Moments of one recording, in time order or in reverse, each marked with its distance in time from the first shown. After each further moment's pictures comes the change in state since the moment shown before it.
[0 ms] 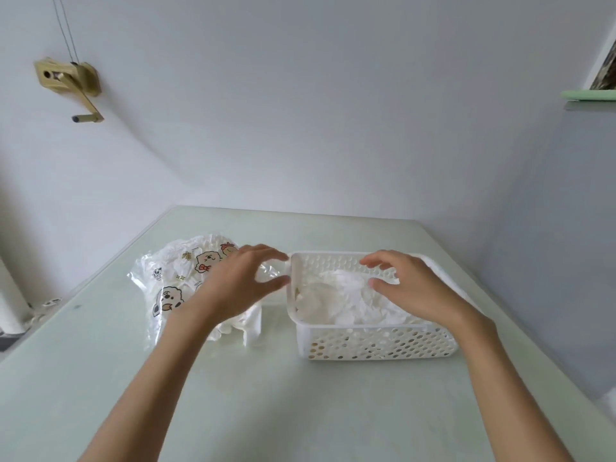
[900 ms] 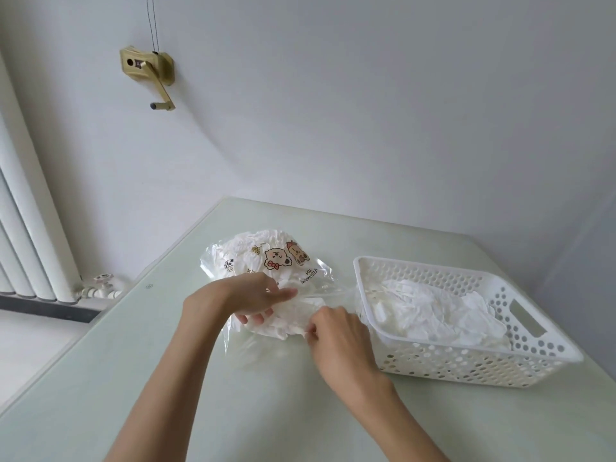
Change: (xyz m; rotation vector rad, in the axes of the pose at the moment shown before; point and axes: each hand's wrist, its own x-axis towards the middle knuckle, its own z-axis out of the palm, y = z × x) left_hand -0.034 -0.068 -0.035 -0.242 -0.549 -0.494; right_hand 0.002 -0.138 0.153 -0.384 -0.066 -0.030
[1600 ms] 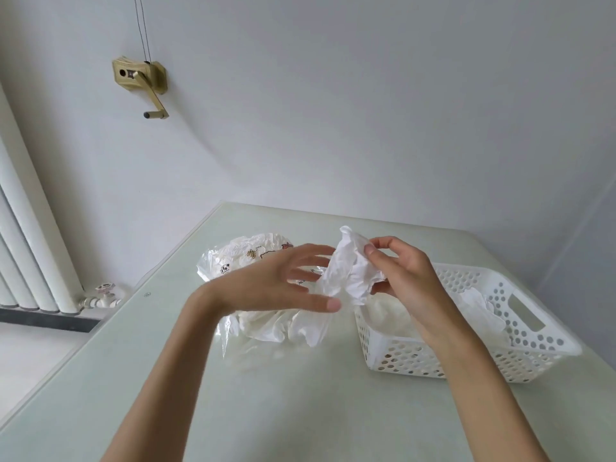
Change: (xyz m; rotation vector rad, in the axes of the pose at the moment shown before) left_hand -0.033 0.036 -0.007 -0.360 0.027 0.536; right_hand 0.010 0.056 -0.075 1.178 0.207 0.100
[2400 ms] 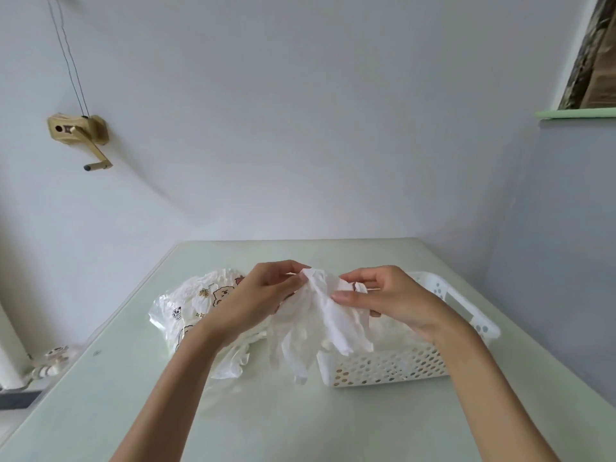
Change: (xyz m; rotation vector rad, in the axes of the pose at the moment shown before) left_hand 0.031 0.042 0.037 -0.125 0.164 0.062; right_hand -0.015 -0.013 -0.071 -0.227 -0.197 0.094
